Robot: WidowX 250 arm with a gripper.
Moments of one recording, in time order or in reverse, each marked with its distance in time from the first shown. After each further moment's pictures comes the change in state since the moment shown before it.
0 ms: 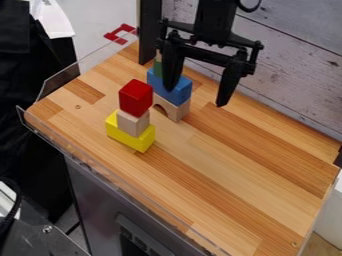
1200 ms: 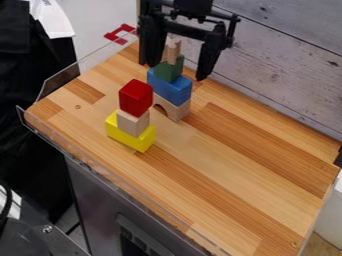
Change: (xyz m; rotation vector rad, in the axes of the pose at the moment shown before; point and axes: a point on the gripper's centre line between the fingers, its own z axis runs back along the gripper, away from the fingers) arm 0.016 0.034 0.010 -0.019 0.085 -0.004
